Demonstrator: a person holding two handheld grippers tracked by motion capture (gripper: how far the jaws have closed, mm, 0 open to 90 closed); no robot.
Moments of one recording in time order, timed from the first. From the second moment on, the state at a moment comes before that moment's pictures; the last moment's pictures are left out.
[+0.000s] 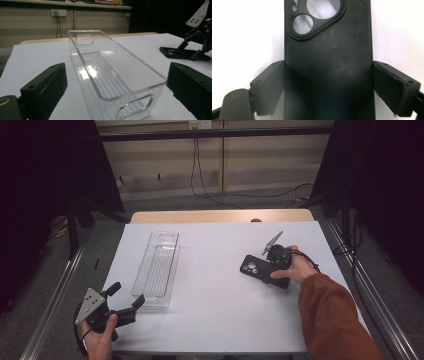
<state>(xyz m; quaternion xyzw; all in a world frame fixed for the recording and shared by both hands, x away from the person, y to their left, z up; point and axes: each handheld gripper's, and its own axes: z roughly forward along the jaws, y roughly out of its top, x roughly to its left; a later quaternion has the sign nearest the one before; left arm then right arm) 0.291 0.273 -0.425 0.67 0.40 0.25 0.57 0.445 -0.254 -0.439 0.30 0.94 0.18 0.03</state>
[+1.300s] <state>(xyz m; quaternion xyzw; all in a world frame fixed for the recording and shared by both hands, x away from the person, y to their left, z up) 0.291 0.274 -0.424 0.67 0.40 0.26 0.57 0.421 -0.279 -0.420 0.37 0.84 0.37 0.14</state>
